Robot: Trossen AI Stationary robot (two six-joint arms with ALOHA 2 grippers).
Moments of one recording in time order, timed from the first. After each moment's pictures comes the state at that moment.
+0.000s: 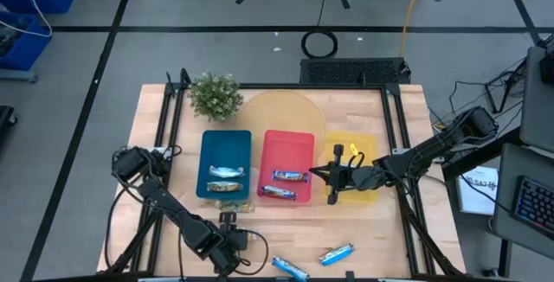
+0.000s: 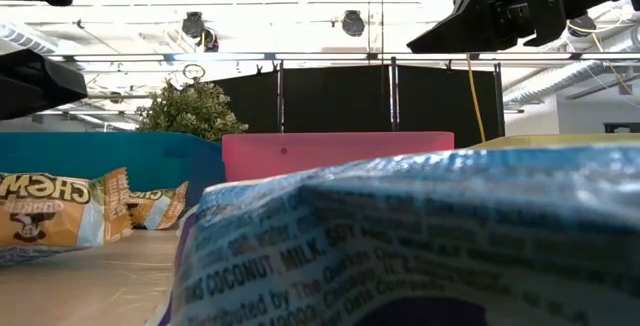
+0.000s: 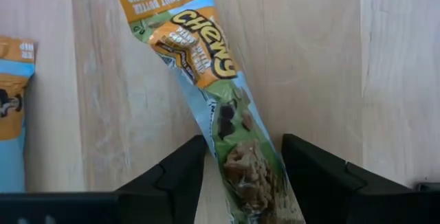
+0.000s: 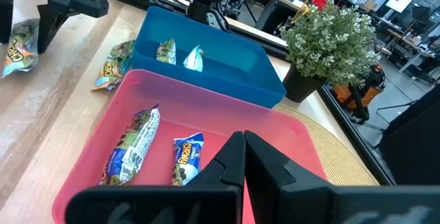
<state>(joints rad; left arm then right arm) -0.78 1.98 1.22 -0.60 -0.15 -0.74 0.41 1.26 0.51 0.40 0.62 -0.20</state>
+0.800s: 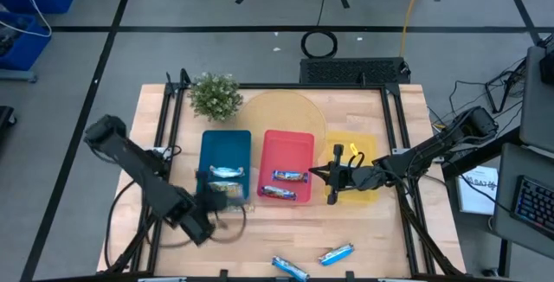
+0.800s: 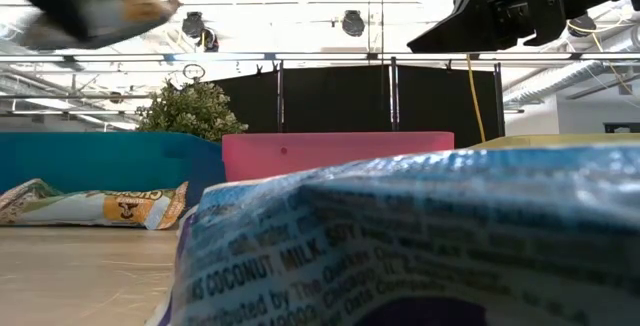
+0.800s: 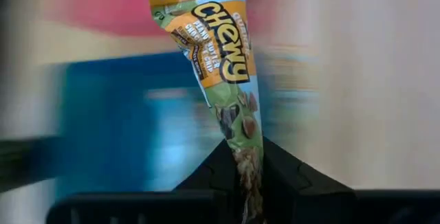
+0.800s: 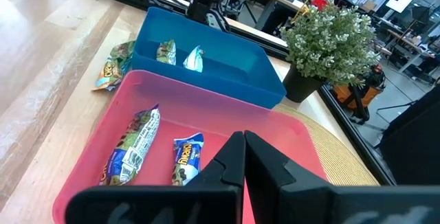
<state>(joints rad) -0.73 1.53 1.21 -1.14 -0.53 -0.68 0.41 1.26 0.51 0.40 0.62 -0.20</state>
